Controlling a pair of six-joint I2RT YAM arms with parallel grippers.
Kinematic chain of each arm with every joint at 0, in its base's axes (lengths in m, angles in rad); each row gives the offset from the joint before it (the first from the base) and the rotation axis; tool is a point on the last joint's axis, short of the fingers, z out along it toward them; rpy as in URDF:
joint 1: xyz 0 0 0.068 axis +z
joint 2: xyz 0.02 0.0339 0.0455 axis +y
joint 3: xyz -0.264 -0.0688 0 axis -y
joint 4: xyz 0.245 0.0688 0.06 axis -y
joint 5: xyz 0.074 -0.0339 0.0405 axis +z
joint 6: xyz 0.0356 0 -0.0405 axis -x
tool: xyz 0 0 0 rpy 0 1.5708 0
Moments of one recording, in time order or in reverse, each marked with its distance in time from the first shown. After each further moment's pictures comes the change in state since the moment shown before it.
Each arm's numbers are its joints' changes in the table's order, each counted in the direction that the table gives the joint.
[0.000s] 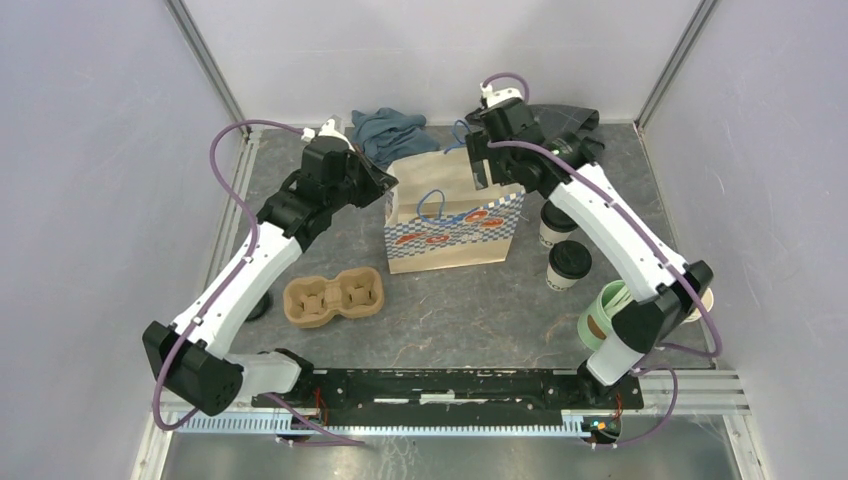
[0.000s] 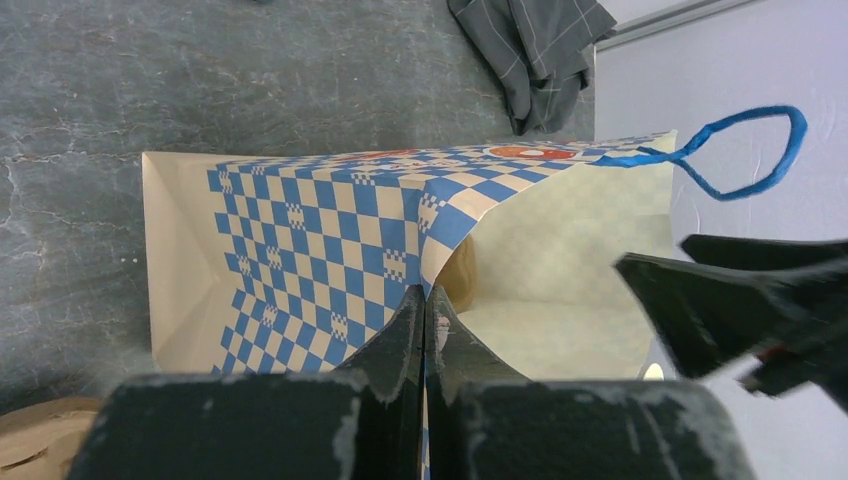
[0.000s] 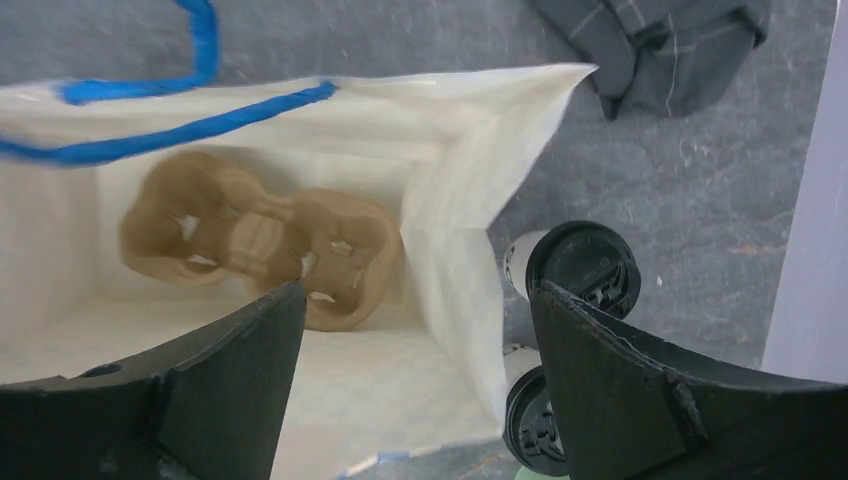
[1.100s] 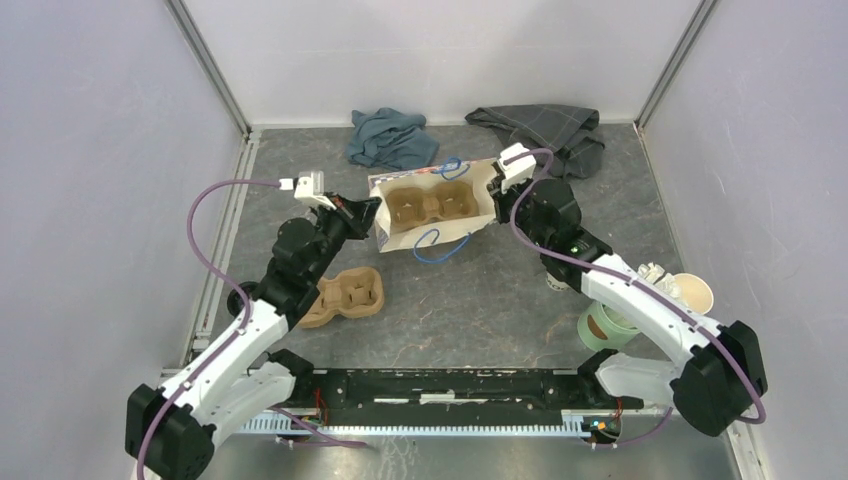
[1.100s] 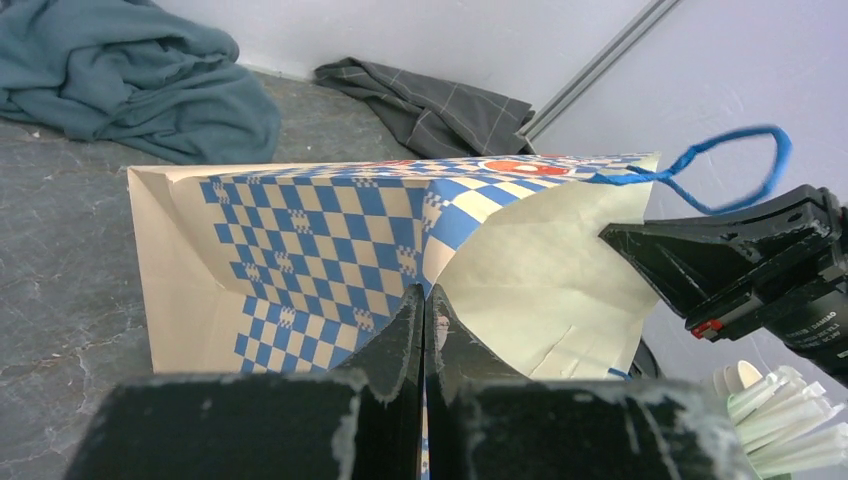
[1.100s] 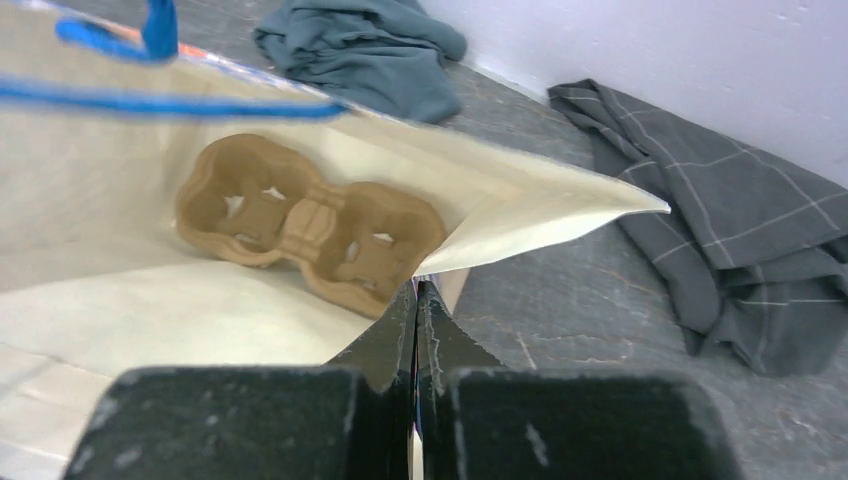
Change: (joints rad) left arm 0.000 -0.370 -0.661 0.765 0.025 -0.291; right arm -0.043 -0.415 -0.995 1.140 0.295 0.334
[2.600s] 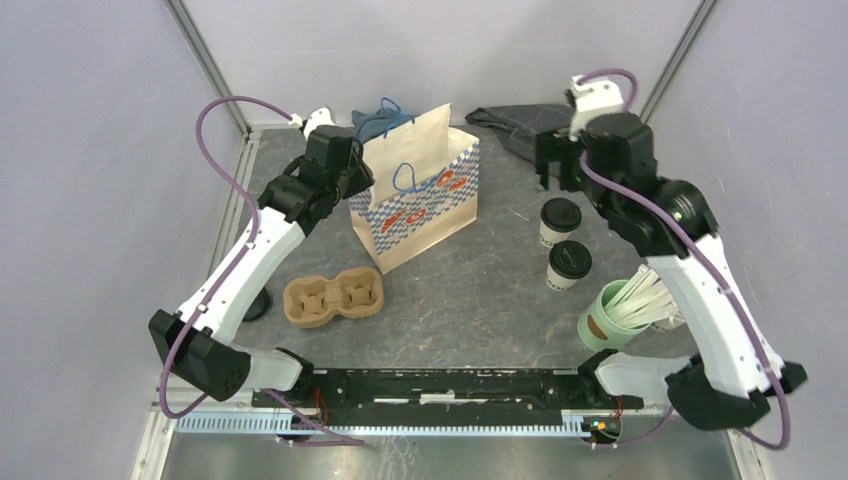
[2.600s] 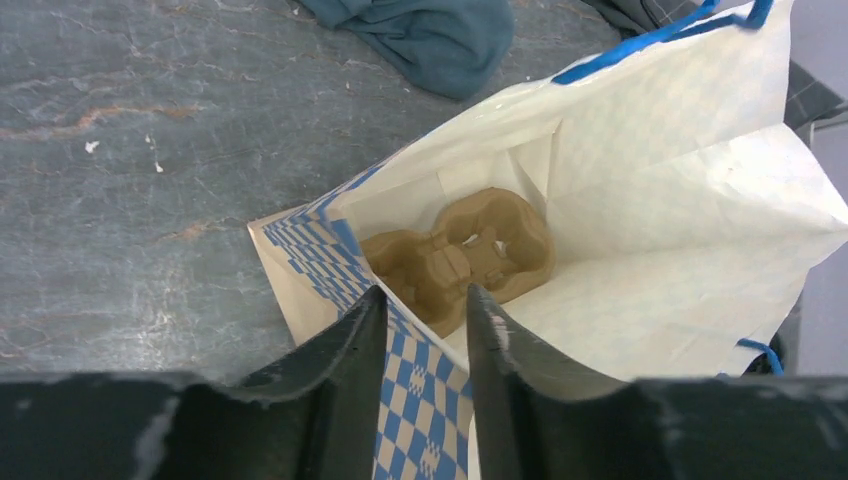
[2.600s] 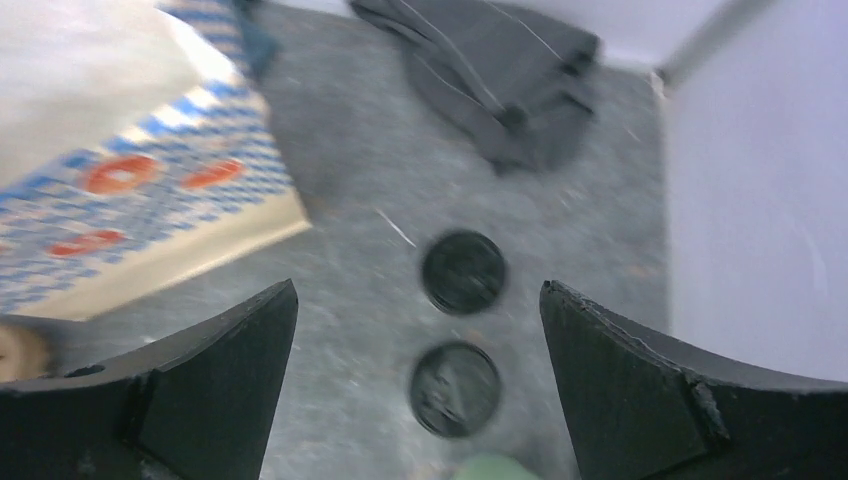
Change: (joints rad) left arm 0.010 0.448 0.789 -0.938 0.295 0.109; right arm -0.021 0.054 0.872 -1.062 -0.283 -0.214
